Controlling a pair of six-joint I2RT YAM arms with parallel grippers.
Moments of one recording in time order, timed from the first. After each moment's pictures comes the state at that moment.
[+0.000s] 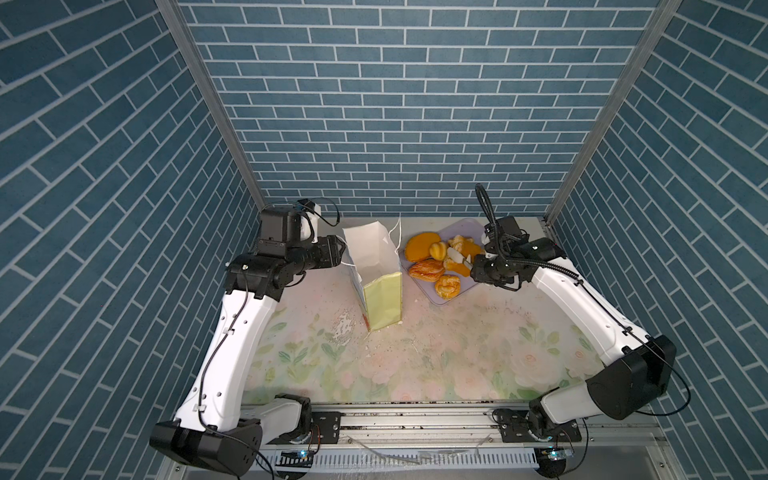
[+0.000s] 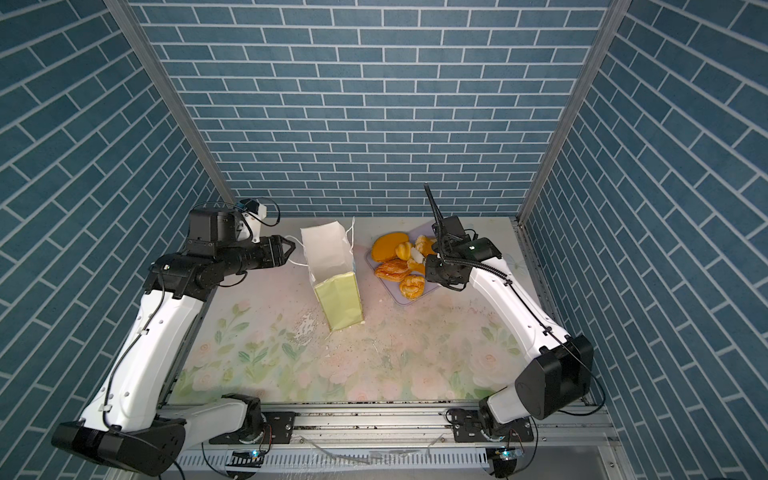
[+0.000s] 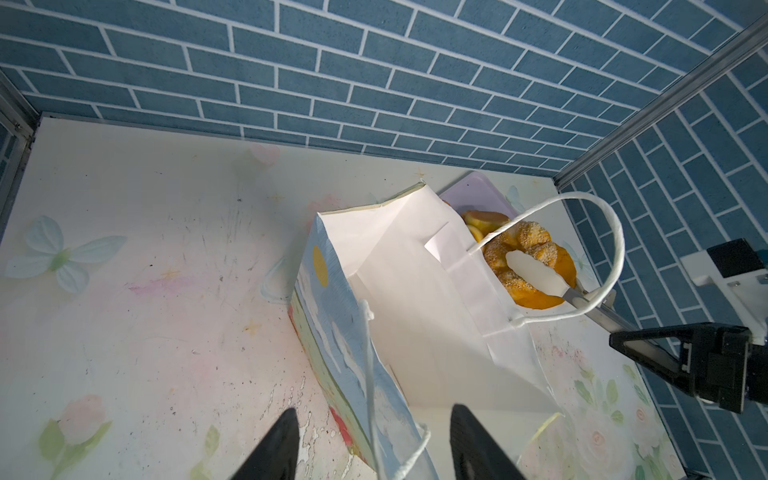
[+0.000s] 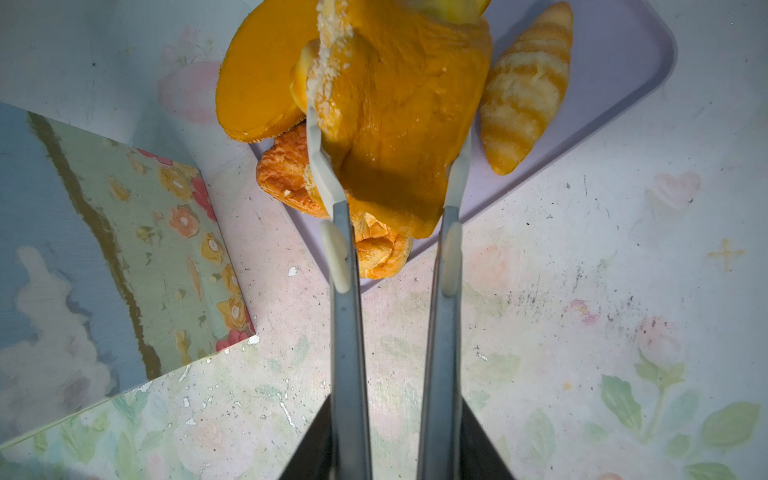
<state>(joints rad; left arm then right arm) -0.18 1.20 1.50 -0.94 0.22 -0.28 0.48 1.47 1.46 -1.05 0.01 0.44</state>
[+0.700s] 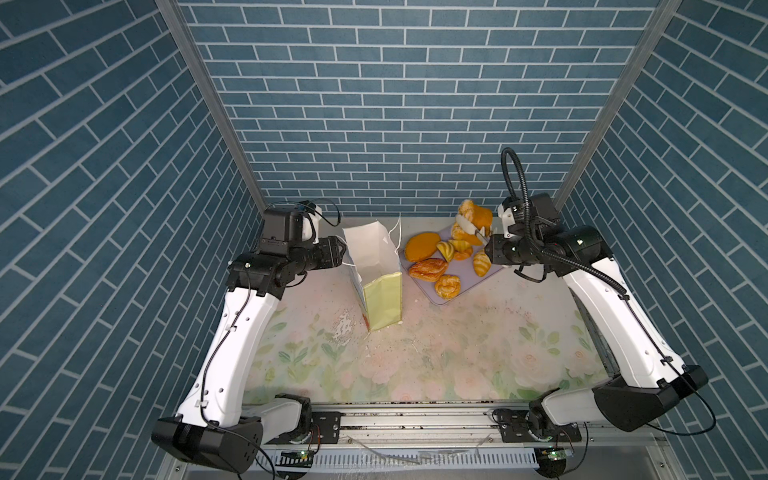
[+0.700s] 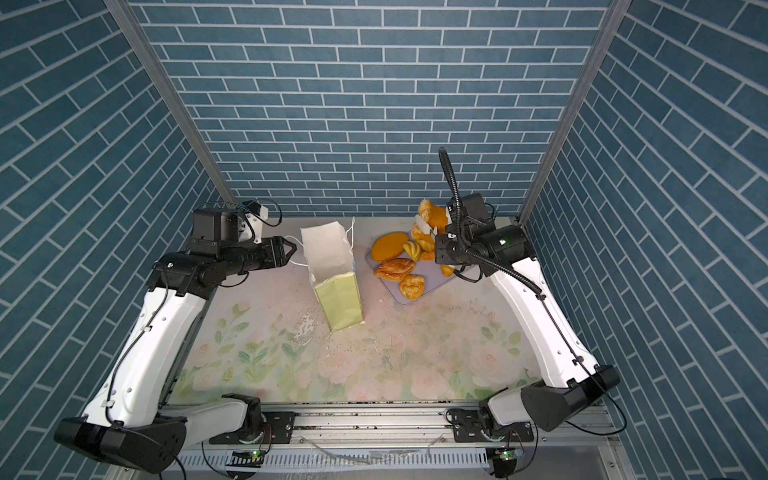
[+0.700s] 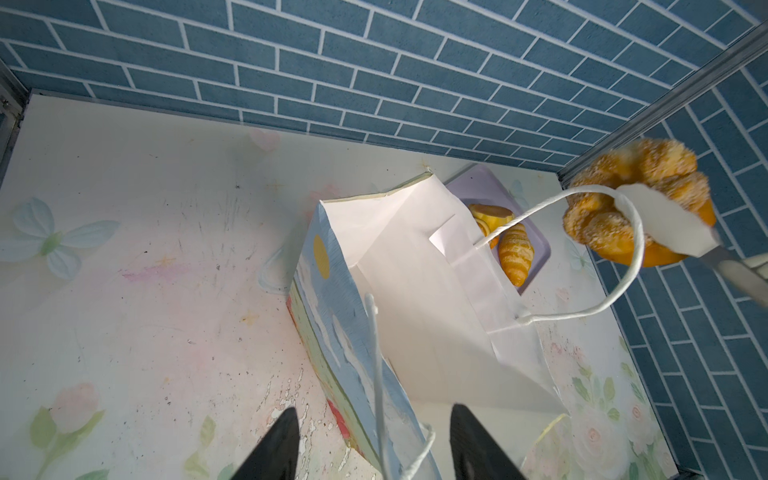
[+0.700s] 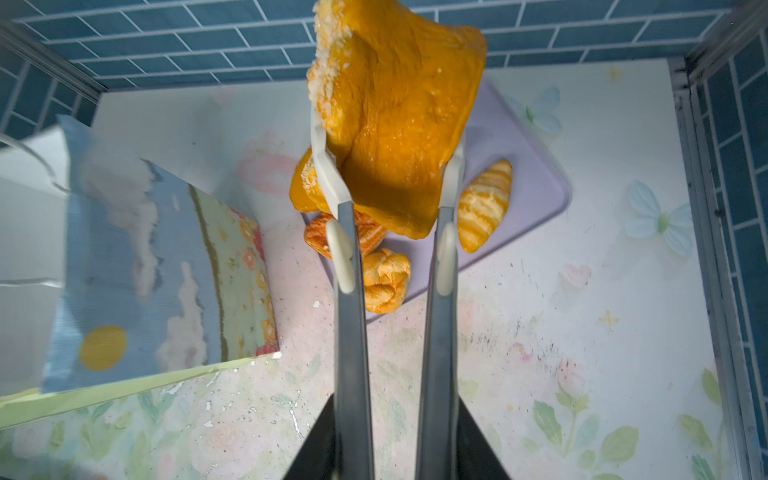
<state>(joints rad) -0.18 1.22 1.50 -0.95 0.22 -0.29 0.50 1.43 1.83 -1.22 0.09 0.31</state>
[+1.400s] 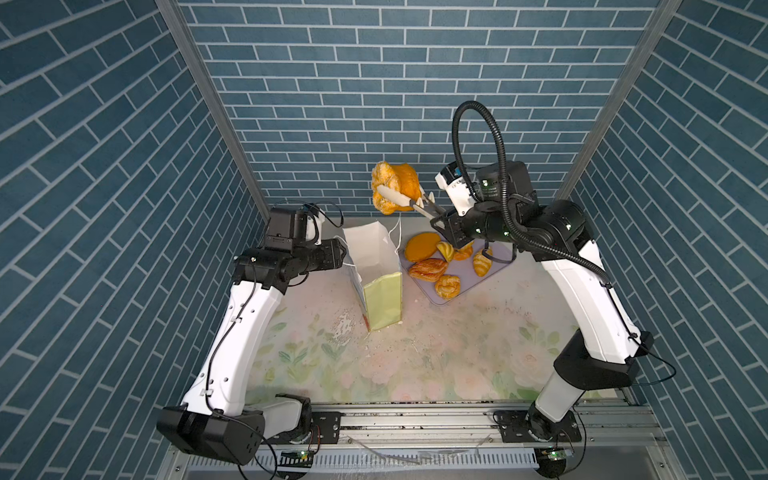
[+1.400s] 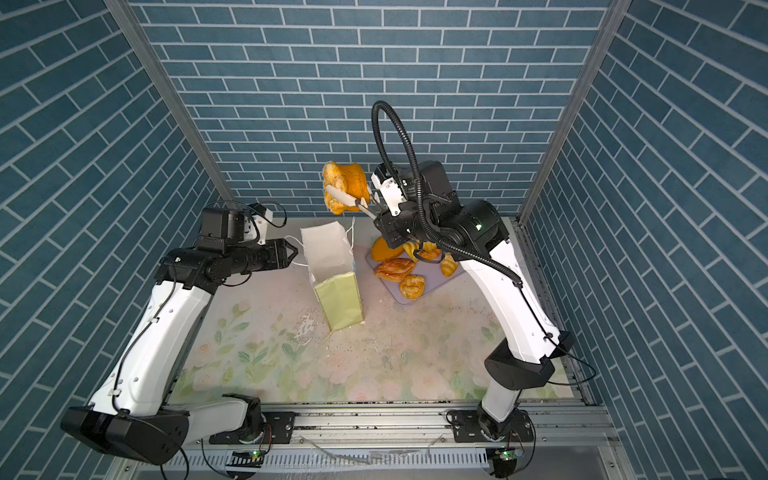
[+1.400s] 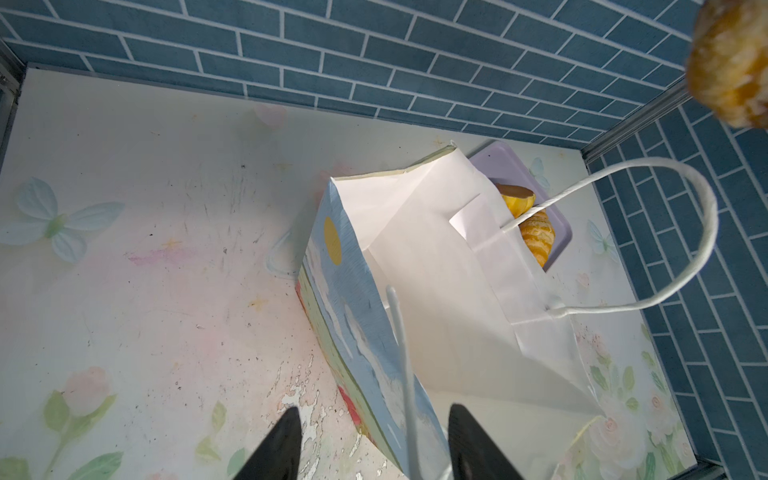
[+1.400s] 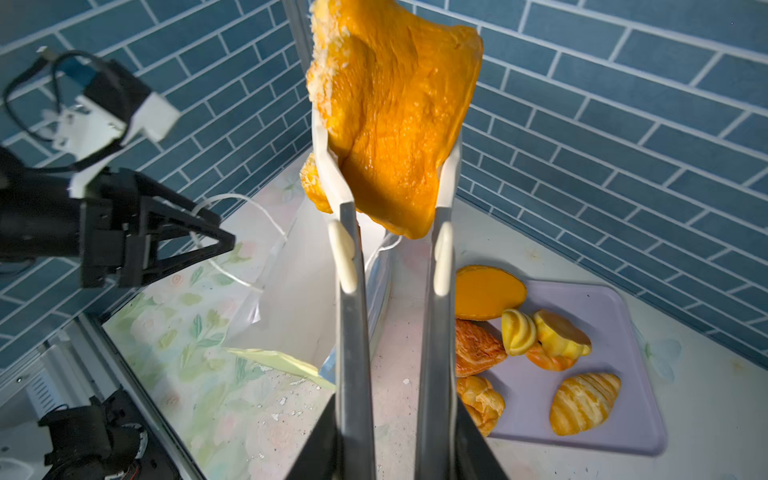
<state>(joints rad) -0.18 1.26 1.50 -0.98 0.22 -0.27 0.83 1.72 2.45 -1.29 0.03 0.04</state>
